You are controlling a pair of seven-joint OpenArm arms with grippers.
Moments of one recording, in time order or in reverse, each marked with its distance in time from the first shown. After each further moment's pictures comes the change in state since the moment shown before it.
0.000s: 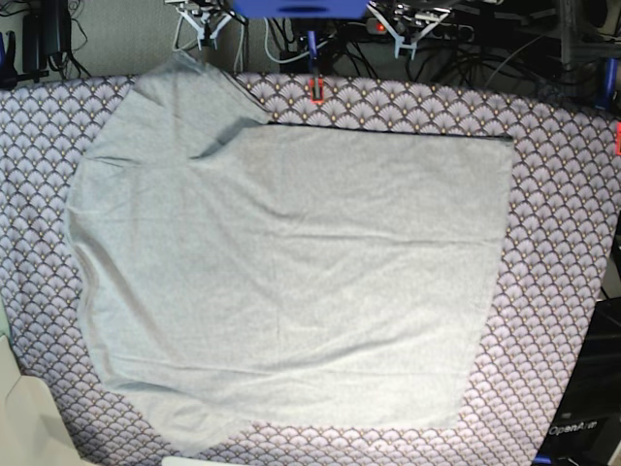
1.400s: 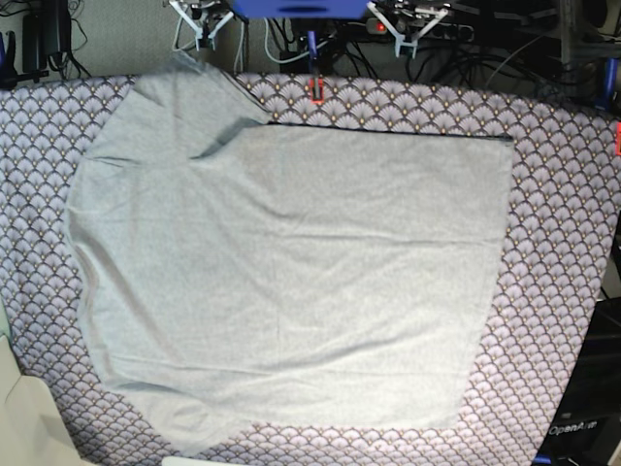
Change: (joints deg) left arm 1.1 0.0 -0.2 0.0 -0.4 -0.1 -6.5; right arm -0.9 0.0 0.1 -0.1 0.0 -0.2 8.9
